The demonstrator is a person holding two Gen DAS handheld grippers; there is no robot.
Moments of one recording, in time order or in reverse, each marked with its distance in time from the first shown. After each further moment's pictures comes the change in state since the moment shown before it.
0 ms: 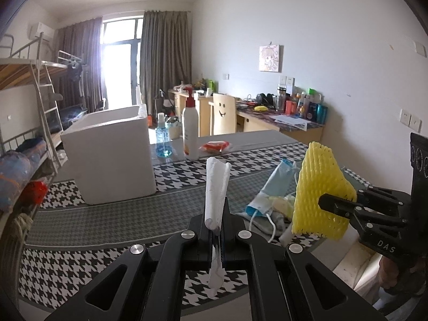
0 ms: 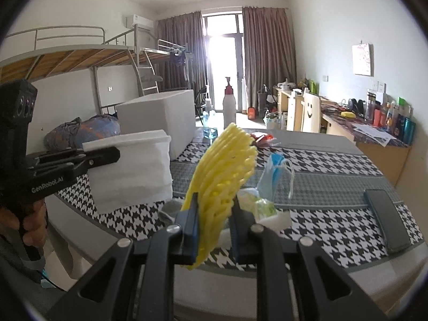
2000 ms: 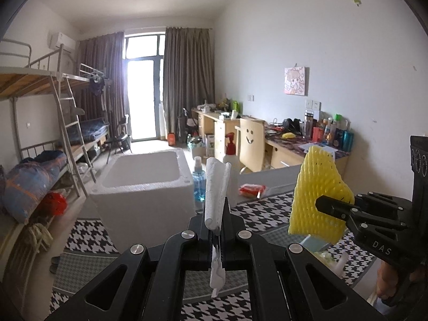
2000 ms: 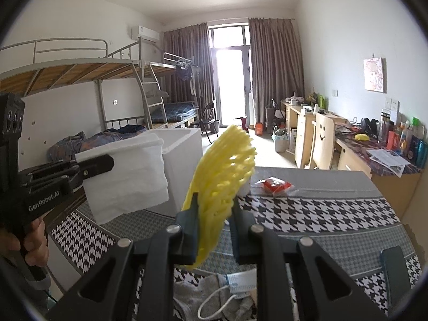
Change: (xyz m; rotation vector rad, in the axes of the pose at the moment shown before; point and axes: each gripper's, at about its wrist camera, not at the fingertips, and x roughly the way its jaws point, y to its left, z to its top) left arm 0.014 0.052 0.072 -0.026 -0.106 0.126; right arm 0.051 0.004 0.093 -0.005 -0.059 0.039
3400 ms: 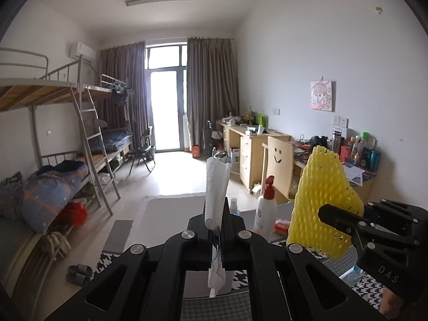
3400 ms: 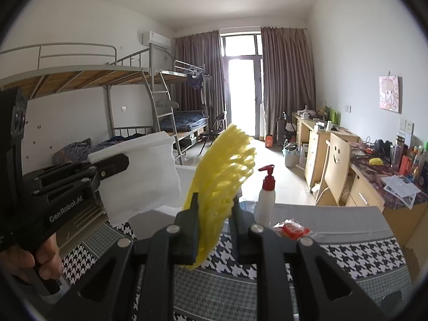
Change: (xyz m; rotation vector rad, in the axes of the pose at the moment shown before) left arm 0.027 0.034 0.067 -0.029 -0.047 0.131; right arm 0.038 0.023 0.081 -0.052 -0.042 0.040
